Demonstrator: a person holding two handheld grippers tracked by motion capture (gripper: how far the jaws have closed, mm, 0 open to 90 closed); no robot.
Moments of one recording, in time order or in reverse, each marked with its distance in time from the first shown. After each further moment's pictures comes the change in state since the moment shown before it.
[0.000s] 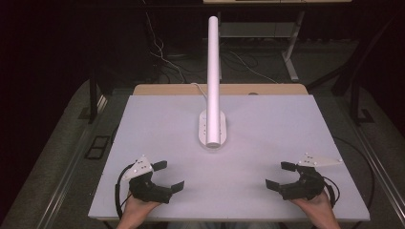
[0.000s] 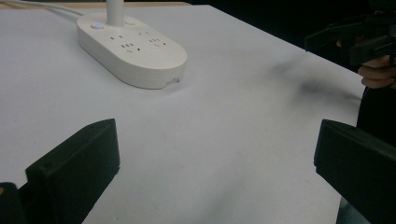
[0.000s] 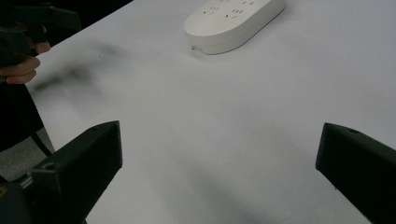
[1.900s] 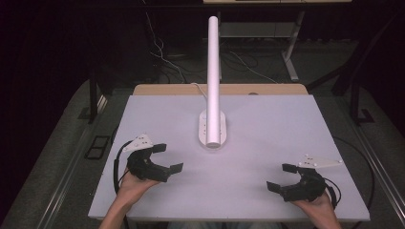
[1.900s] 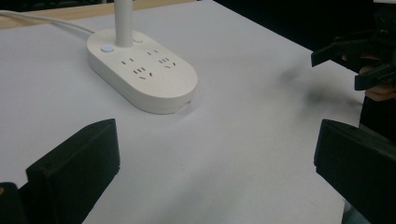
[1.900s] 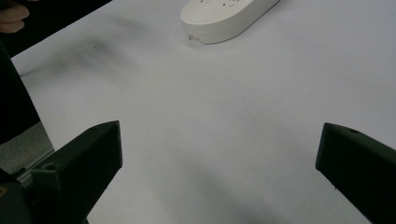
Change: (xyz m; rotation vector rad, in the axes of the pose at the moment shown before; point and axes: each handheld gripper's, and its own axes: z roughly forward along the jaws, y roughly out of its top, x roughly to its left) left arm 0.021 0.061 0.004 0.098 -0.017 0.019; right arm -0.002 -0.004 -0.001 0.029 -0.008 -0.003
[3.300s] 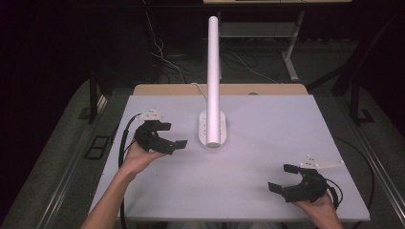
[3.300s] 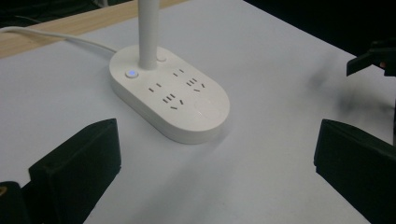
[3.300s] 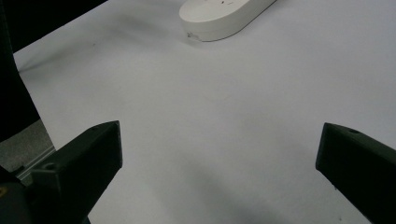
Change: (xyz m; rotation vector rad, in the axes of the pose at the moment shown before) left arm 0.039 0.053 0.030 0.082 0.009 0.035; right arm -0.001 -0.002 -0.003 0.007 -0.004 0.005
